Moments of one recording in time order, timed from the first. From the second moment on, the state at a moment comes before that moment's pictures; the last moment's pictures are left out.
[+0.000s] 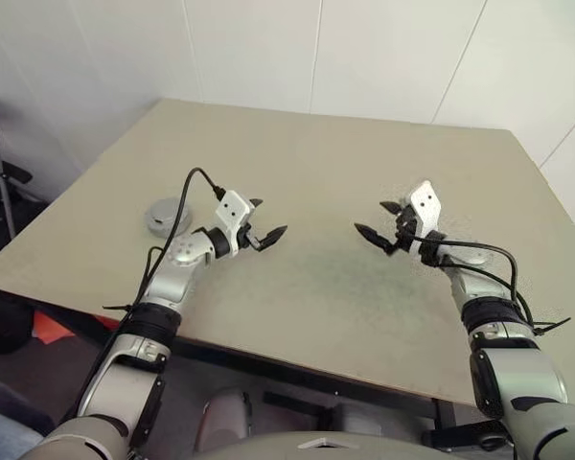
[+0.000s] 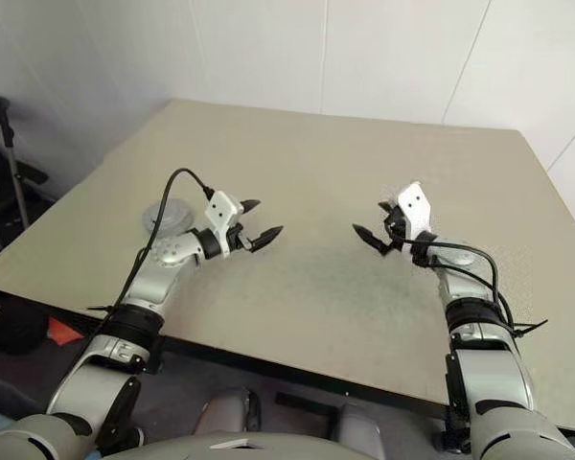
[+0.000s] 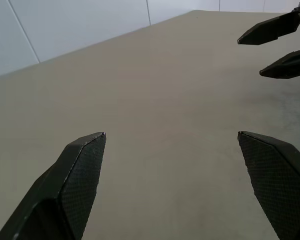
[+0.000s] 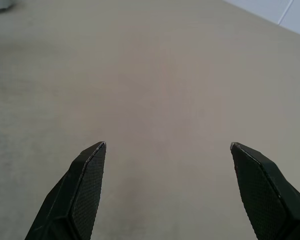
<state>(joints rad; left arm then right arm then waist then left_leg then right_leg) -0.51 0.27 -0.14 0.42 -0.17 -0.02 -0.69 -0.59 -0.49 -0.06 0.83 0.16 -0.20 0.94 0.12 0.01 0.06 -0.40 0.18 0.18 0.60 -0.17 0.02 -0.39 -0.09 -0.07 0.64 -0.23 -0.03</state>
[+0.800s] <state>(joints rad) -0.51 0.20 -0.11 0.45 -0.15 -0.03 -0.67 -0.60 -0.54 -0.07 0.81 0.16 -0.16 0.94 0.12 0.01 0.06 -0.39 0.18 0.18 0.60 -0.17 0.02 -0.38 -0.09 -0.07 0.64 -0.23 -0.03</state>
